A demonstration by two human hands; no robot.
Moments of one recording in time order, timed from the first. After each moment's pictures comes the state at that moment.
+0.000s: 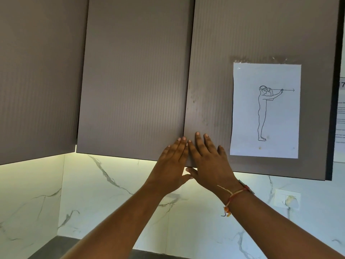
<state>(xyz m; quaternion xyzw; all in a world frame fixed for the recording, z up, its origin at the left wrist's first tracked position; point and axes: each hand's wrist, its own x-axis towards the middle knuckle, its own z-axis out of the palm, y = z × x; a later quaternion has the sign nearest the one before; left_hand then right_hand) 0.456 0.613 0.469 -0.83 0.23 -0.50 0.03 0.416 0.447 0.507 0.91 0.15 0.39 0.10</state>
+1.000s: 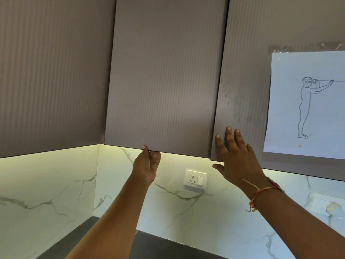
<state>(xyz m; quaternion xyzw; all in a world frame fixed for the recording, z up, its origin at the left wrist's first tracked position) 0.437 0.734 0.462 -0.30 0.02 -0.20 -0.93 0.428 0.459 0.502 0.90 0.13 0.39 0.12</state>
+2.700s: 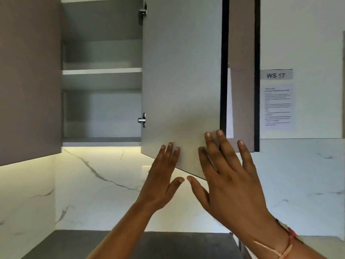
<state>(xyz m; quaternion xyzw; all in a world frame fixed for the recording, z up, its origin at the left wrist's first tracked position) 0.271 0.519 0.442 -0.80 0.32 -0.45 -0.20 0.151 0.333 0.472 0.83 0.10 0.54 0.11</state>
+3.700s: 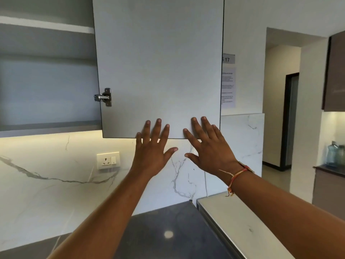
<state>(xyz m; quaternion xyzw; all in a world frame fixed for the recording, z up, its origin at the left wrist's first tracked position) 0.370 0.477 0.438 -0.84 0.28 -0.47 -0.04 0.250 0.285 0.454 0.90 -0.04 0.36 0.23</state>
